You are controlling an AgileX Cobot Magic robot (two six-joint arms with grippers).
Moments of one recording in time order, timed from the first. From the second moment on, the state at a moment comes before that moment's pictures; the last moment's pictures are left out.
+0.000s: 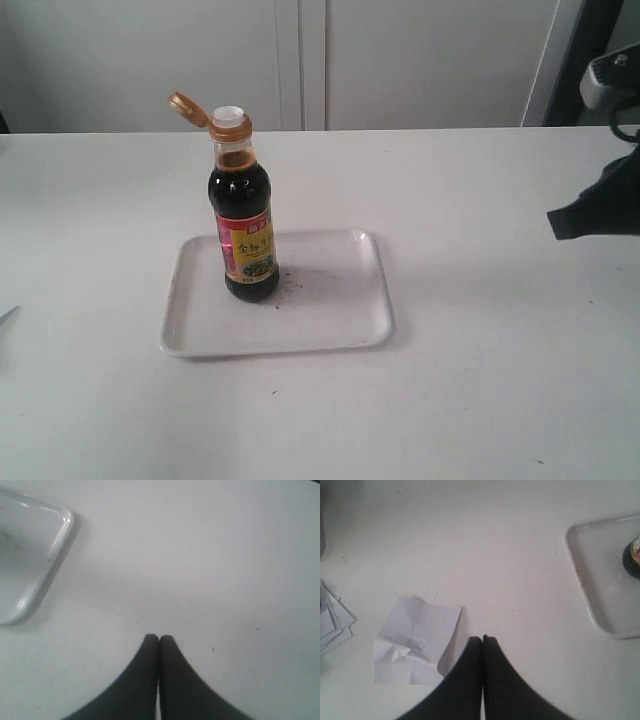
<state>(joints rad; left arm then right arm) -0.05 0.87 -0.81 -0.02 0.78 0.16 0.14 1.13 -0.84 0.04 0.60 -0.26</state>
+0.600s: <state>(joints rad) -0.05 0.53 -0.52 -0.07 0.62 0.13 0.14 0.76 -0.64 -0.01 0.51 -0.16</state>
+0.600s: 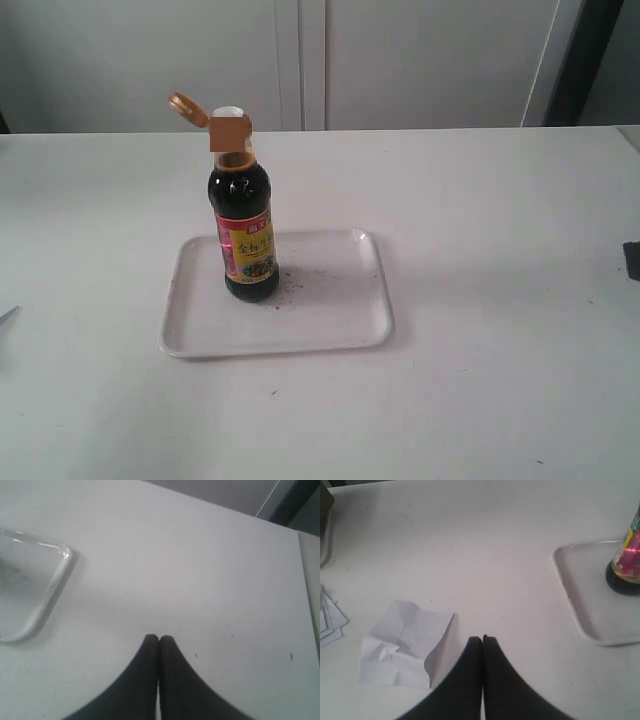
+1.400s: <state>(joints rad) -0.05 0.18 -0.43 -0.12 0.65 0.13 0.14 0.29 -0.40 0.07 0.30 -0.16</state>
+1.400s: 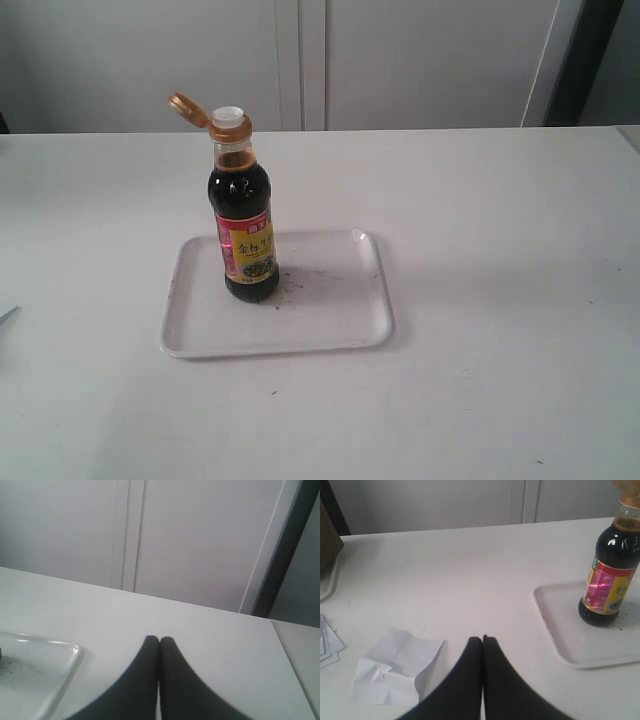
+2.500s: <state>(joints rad) -0.05 0.16 -0.37 -0.12 0.59 0.17 0.14 0.29 -0.40 0.07 0.30 -0.15</state>
